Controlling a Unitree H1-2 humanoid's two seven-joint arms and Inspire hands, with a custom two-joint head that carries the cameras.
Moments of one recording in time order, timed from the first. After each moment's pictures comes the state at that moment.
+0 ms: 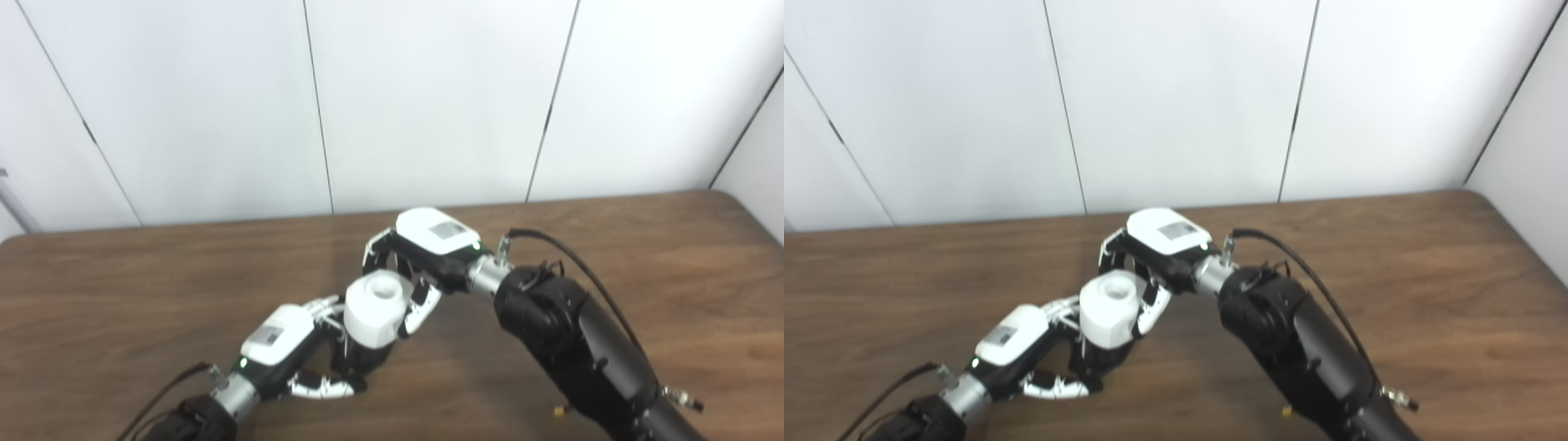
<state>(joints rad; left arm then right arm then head) -0.29 0.45 -0.48 0.13 0.67 -0.27 -0.04 -0.56 -0.29 0.42 -0.20 -0.77 0.14 0.53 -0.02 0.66</state>
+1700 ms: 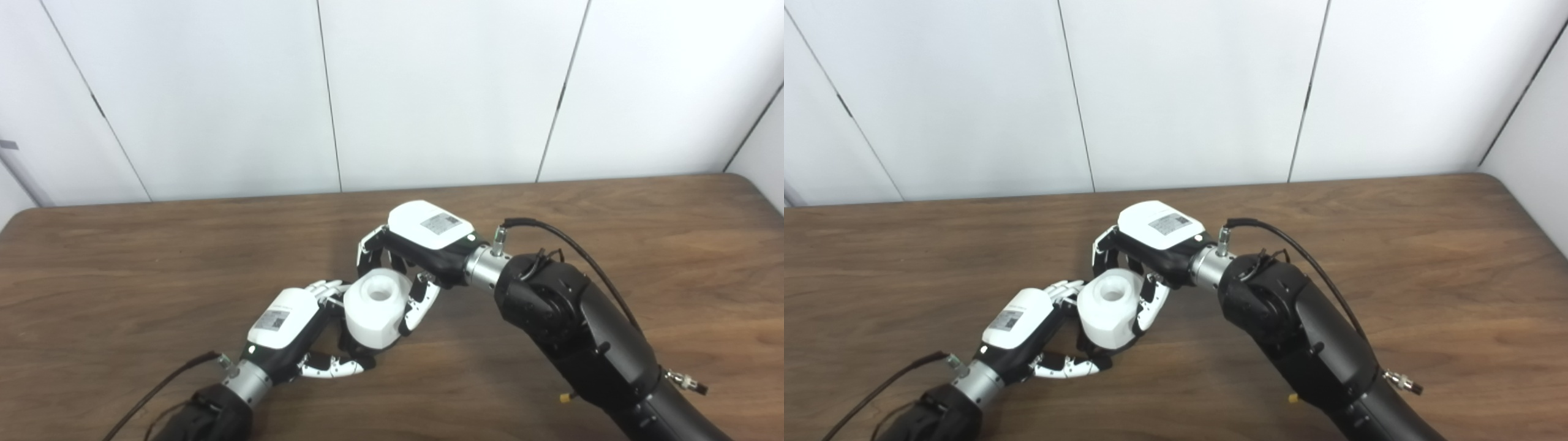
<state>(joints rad) -0.21 0.36 -0.42 0.09 0.75 -0.18 0.04 -0.56 -0.29 0.47 -0.18 -0.75 0.07 0.53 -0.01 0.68</state>
